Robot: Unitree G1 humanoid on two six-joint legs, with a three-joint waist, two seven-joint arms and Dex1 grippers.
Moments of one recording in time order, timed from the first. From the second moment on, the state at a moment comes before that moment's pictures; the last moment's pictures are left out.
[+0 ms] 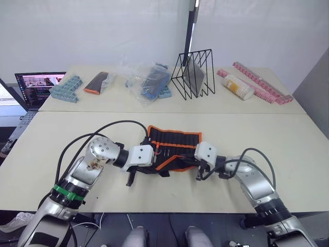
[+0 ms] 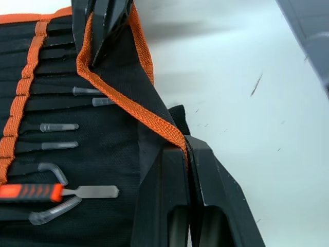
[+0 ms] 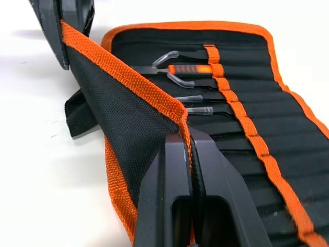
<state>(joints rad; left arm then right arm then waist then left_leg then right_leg) -0.49 0.65 -0.31 -0.13 -0.08 0.30 -1.33 -0.33 -0.56 0.24 0.00 0.16 0.04 0.96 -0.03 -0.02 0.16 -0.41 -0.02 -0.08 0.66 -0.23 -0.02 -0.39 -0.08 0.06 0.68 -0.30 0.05</state>
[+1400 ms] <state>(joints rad) -0.63 0.56 -0.20 0.02 -0.08 0.42 -0.99 -0.39 -0.51 0.07 0.13 0.20 0.18 0.81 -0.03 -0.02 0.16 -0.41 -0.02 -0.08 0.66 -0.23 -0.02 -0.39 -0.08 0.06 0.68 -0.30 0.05</state>
